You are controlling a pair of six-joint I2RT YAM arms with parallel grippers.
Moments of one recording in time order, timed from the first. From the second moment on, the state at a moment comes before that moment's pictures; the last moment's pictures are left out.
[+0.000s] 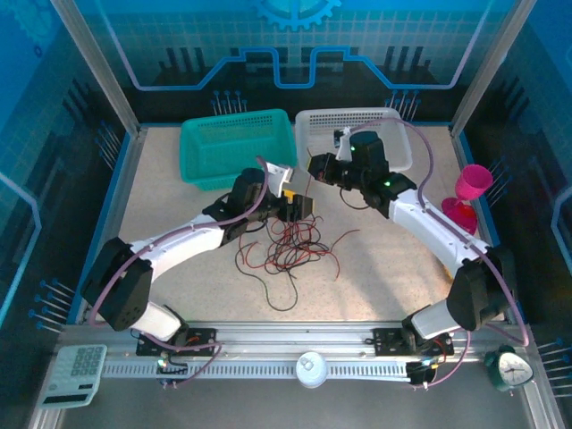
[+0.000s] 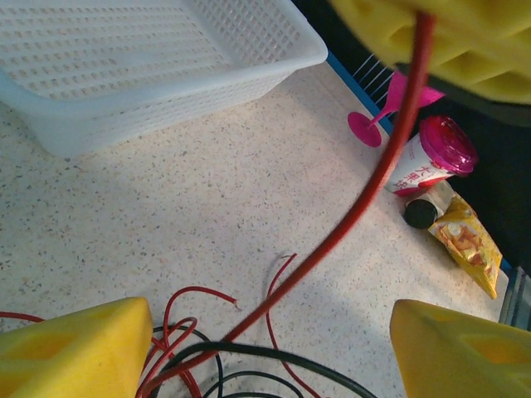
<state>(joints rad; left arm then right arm) -0.61 1.50 0.95 0.12 0.31 -0.43 0.47 1.46 1.23 -0.21 -0.35 0.74</state>
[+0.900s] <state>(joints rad) -0.61 1.35 0.94 0.19 0.26 -0.40 0.52 1.46 1.45 -0.33 -0.34 0.67</state>
